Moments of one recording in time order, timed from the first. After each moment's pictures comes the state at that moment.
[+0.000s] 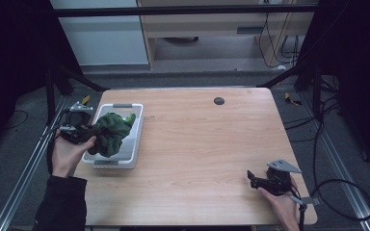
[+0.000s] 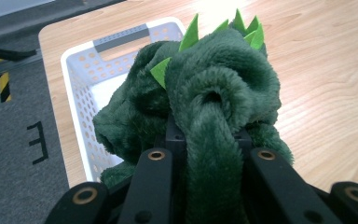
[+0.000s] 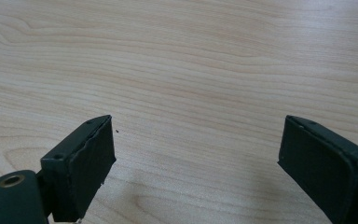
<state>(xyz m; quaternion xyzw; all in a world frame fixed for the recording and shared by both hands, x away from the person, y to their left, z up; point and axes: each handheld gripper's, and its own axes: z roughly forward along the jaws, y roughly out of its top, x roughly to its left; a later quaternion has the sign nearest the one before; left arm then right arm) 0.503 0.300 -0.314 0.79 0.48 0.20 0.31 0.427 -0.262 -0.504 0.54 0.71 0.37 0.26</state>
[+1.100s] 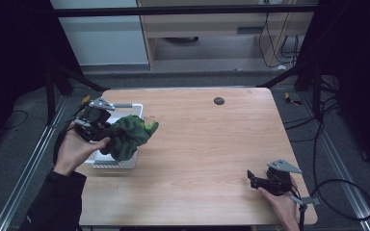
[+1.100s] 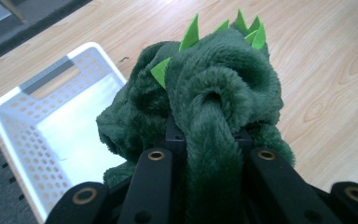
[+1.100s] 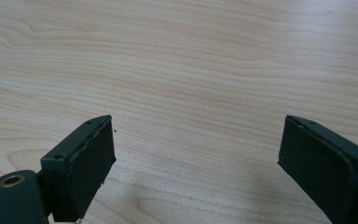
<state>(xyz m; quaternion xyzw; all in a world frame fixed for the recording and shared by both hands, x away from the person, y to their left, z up) 0.491 0.240 -0.278 0.87 0.37 0.15 0.29 0.427 -0.262 -0.503 0.54 0.71 0.38 0.26</state>
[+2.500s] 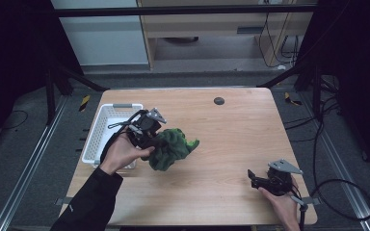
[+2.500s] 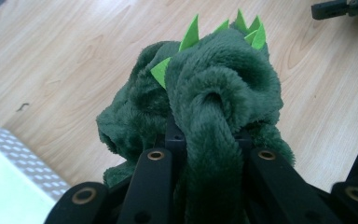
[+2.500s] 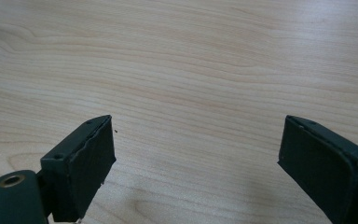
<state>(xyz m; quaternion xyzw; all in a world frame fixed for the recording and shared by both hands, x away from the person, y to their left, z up) 0.500 0.137 -0.315 0.92 0.26 0.10 0.27 0.426 -0.263 -0.501 0.53 0.70 0.38 0.27</state>
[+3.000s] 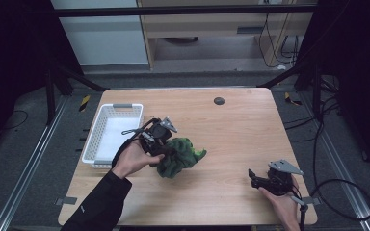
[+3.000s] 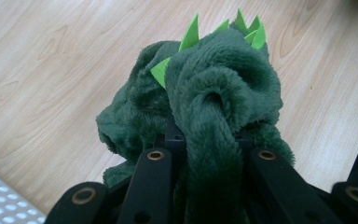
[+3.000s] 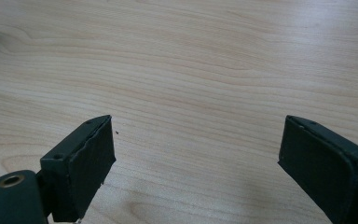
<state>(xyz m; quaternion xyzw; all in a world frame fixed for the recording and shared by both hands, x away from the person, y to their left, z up) 0.501 0.112 -0.347 0.93 0.24 0.07 0.26 0.425 -0.264 -0.502 0.53 0.70 0.38 0.28</state>
